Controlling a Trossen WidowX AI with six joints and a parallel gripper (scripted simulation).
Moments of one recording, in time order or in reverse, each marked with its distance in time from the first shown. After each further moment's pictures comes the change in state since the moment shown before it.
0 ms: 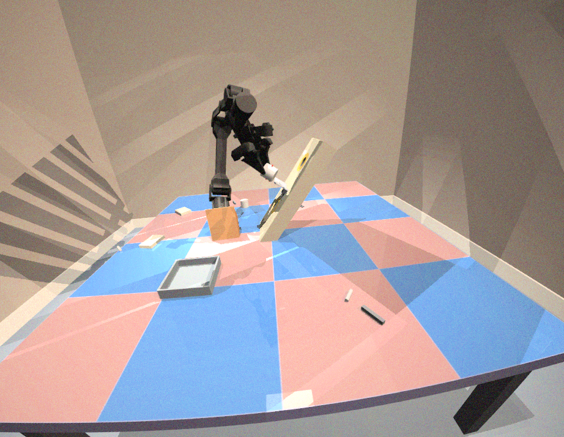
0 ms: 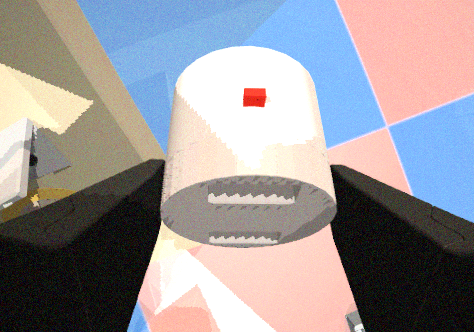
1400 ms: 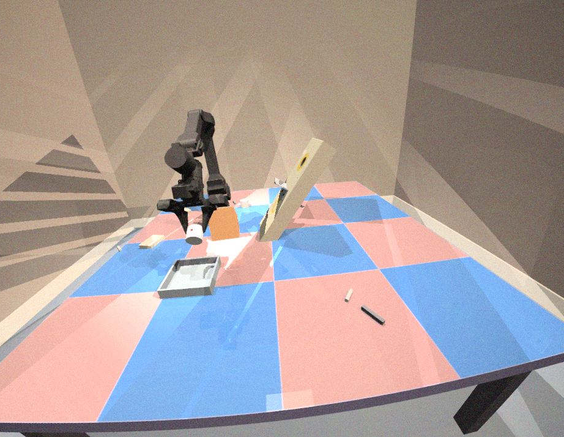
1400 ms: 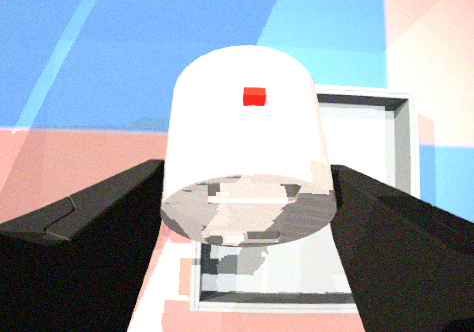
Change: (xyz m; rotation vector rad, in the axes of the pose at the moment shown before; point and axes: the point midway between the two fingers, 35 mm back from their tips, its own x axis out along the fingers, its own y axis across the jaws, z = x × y) arm 0.045 -0.196 -0.182 1.039 -0.059 -0.571
